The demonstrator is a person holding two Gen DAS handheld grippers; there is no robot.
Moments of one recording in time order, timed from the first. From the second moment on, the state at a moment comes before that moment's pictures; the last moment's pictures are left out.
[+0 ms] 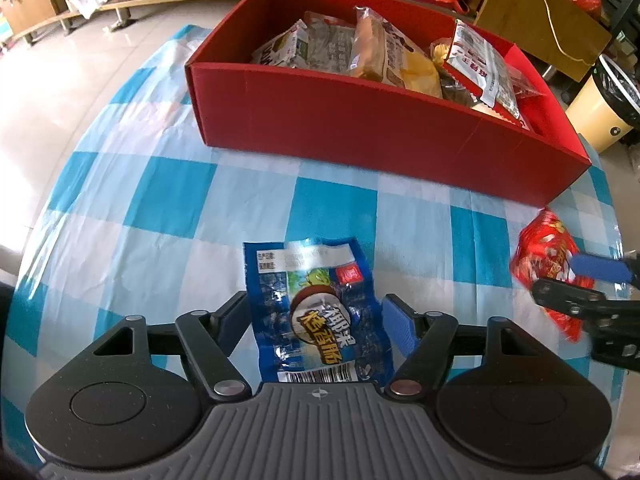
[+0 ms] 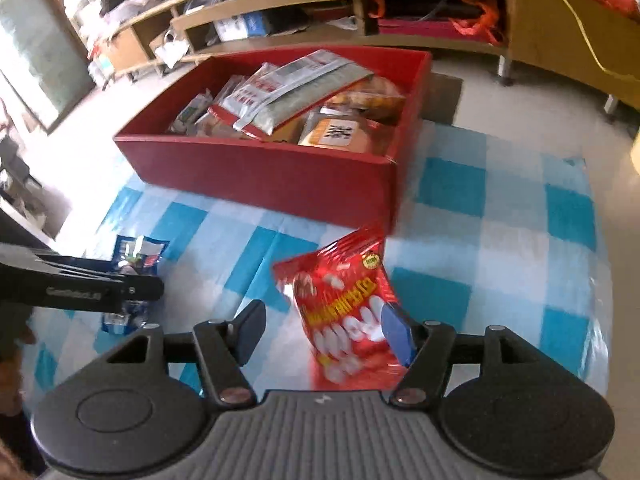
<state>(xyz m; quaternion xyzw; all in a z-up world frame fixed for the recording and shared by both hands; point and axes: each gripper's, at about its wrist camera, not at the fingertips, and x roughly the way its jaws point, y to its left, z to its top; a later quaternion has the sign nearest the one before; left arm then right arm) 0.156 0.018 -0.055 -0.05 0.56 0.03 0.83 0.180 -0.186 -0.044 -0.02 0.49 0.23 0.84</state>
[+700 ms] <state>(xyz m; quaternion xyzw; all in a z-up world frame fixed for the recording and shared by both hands) 0.157 -0.003 -0.061 0.00 0.55 0.02 0.83 0.184 -0.180 -0.052 -0.09 0.49 0.28 0.82</state>
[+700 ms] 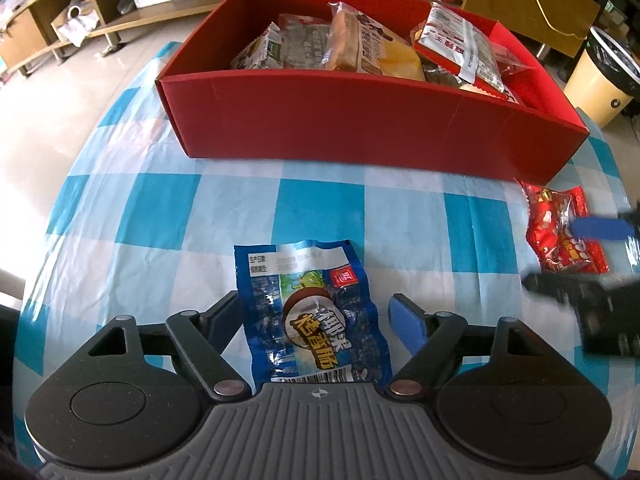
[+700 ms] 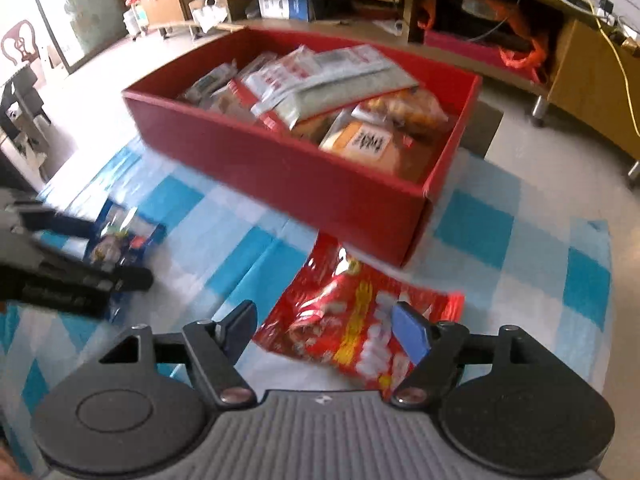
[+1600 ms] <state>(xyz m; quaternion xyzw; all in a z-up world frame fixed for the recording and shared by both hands) 0.160 0.004 -0.062 0.00 0.55 0.01 0.84 0.152 -0.187 -0.057 -0.08 0.54 0.34 0.77</state>
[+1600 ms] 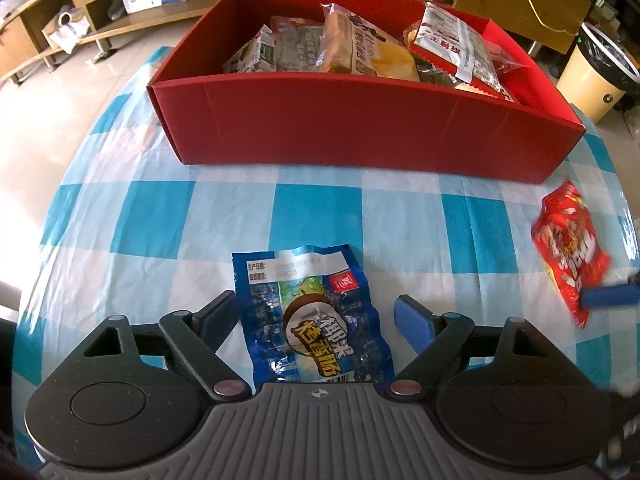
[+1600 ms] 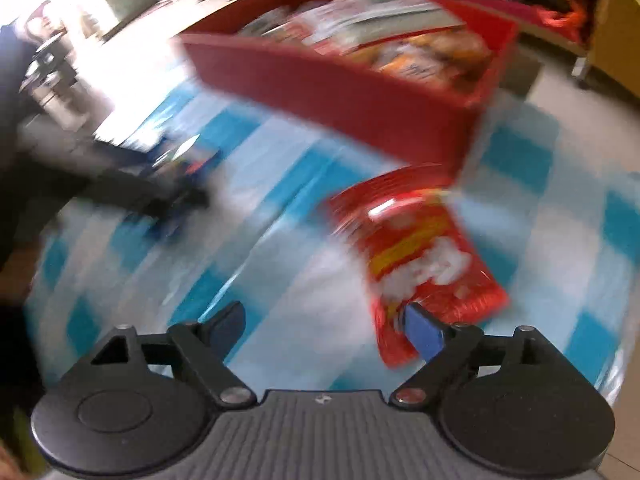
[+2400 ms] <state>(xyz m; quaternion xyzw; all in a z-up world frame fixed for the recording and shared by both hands) 0.161 0.003 -0.065 0.01 0.55 0.01 0.84 0.229 -0.207 -0.053 -0.12 0.49 0.28 0.82</state>
